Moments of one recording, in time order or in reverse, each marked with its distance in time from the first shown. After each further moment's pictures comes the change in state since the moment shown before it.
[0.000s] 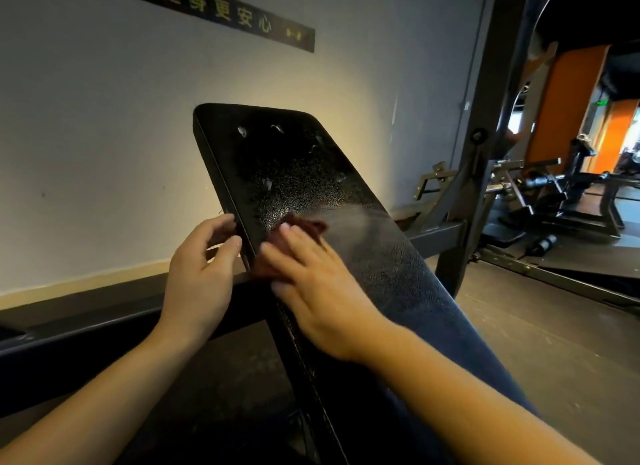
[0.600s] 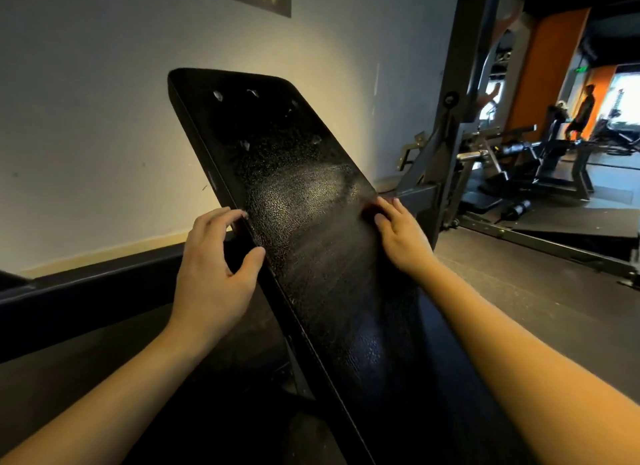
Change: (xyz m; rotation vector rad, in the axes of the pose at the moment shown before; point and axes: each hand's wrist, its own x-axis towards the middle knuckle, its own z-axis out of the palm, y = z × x) left_hand -0.070 0.008 0.004 0.237 -0.120 0.141; right_hand -0.068 0.113 -0.030 0.094 0.130 0.698
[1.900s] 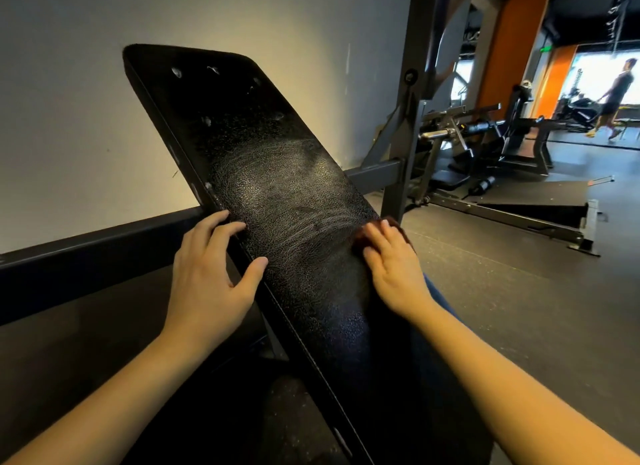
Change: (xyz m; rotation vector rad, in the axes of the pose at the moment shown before) left_hand -0.056 0.022 0.013 0.156 -0.108 0.090; right_hand -0.122 0.037 -0.016 -0.150 -0.015 0.016
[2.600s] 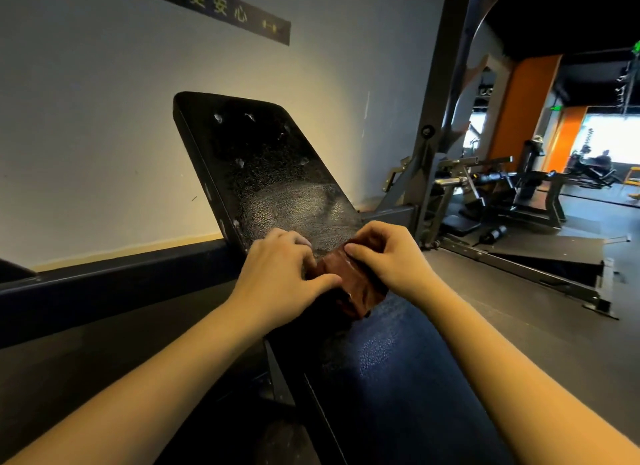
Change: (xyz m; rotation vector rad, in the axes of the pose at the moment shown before) left_hand 0.065 0.049 0.005 0.117 -0.227 0.140; right_hand 0.058 -0.073 -0.063 0.436 -0.077 -0.175
